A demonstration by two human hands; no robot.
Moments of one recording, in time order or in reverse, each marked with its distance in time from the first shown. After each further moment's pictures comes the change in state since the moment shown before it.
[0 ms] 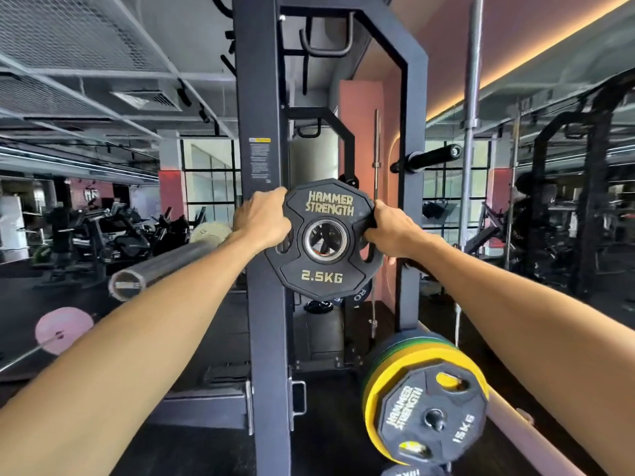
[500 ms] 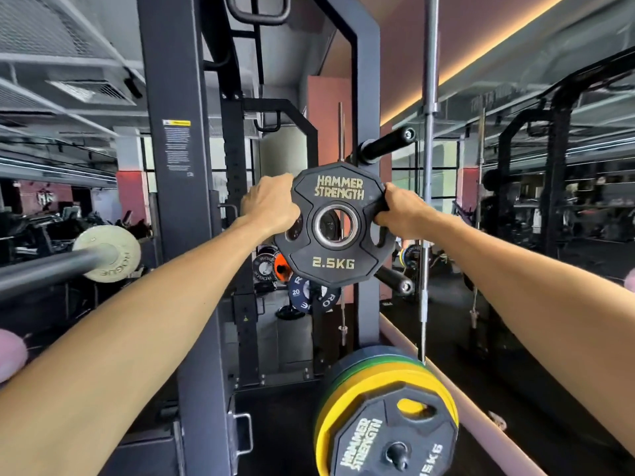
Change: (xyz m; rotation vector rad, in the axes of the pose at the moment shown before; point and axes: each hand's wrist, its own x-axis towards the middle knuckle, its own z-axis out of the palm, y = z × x) left_hand 0.113 0.122 0.149 -0.084 0.021 0.104; right_hand 0.102 0.185 -0.027 -0.093 0.069 0.032
